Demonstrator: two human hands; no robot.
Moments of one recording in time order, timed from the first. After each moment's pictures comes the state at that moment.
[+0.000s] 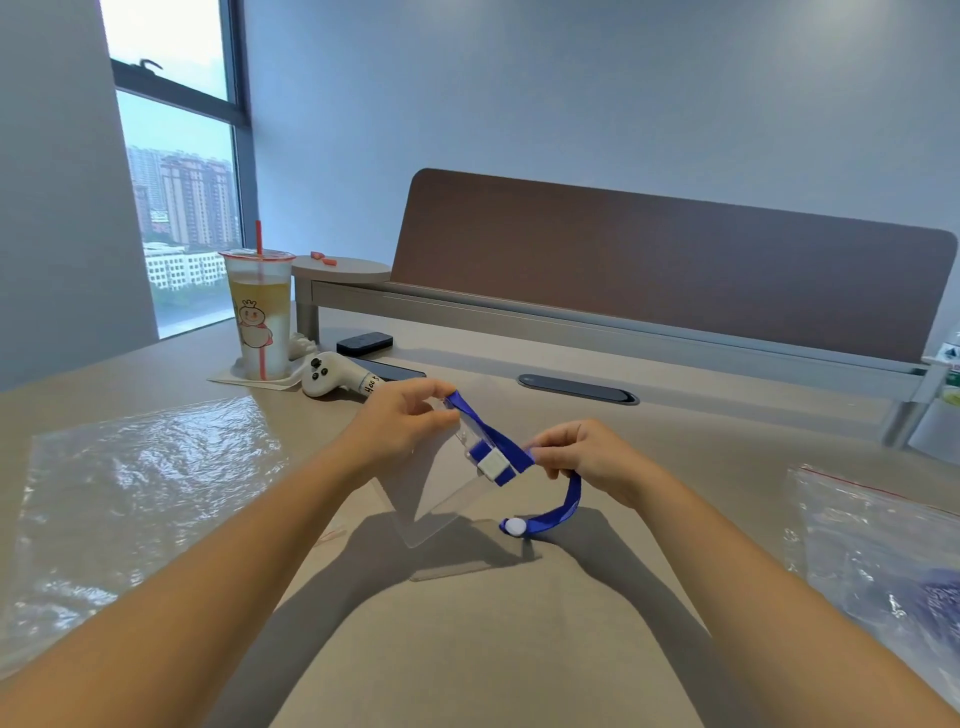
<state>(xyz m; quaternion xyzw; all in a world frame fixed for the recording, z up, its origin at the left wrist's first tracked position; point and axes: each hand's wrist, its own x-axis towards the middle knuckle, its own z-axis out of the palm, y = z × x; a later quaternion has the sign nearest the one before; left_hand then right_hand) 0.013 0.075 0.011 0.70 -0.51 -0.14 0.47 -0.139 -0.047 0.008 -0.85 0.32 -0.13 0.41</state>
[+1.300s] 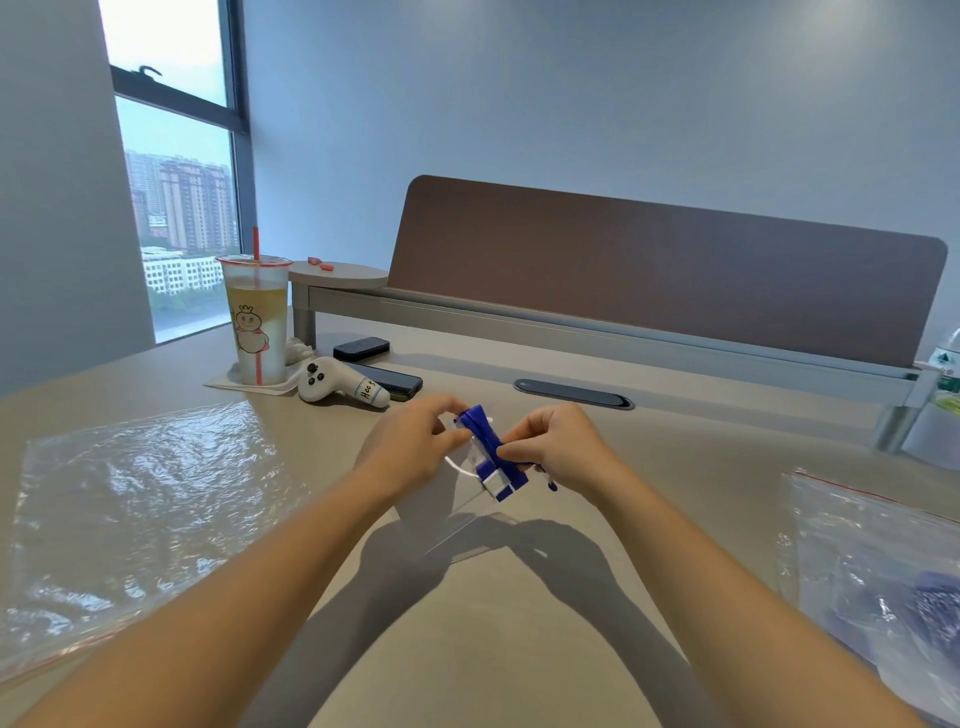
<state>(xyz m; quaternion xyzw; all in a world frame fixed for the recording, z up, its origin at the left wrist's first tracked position) 0.000 0.063 0.002 0.77 -0.52 -0.02 0.37 -0.123 -0.025 0.016 -0.84 0.32 -0.20 0.39</state>
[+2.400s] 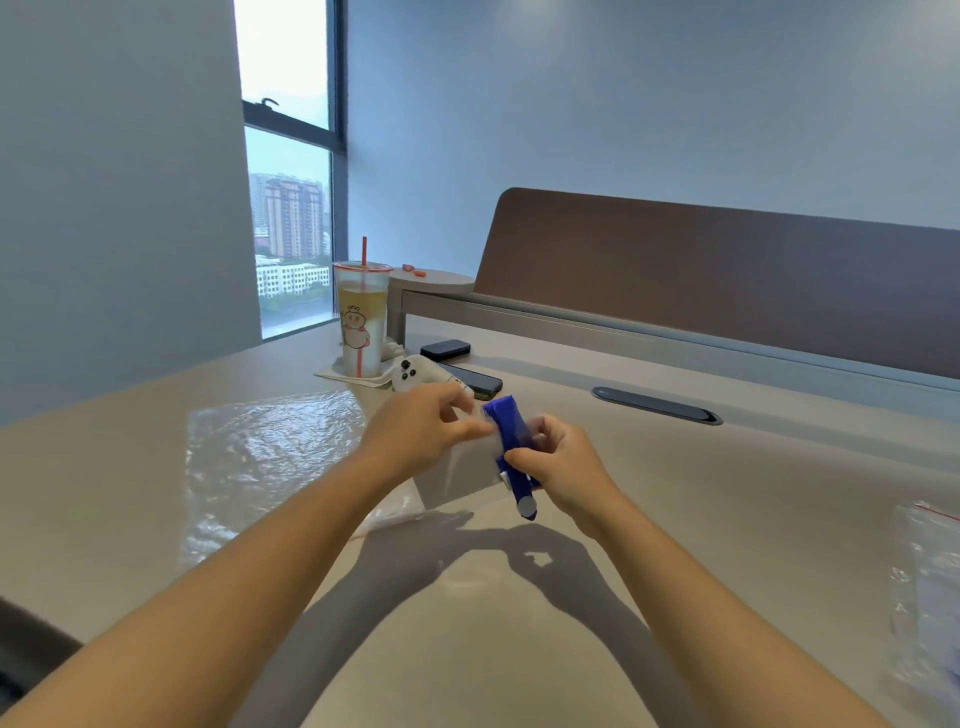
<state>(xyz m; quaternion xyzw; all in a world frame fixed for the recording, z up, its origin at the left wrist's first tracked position) 0.028 0.119 0.011 0.80 -0.47 0.02 0.38 -0.088 0.024 -0.004 -0.79 0.21 -0.24 0.53</state>
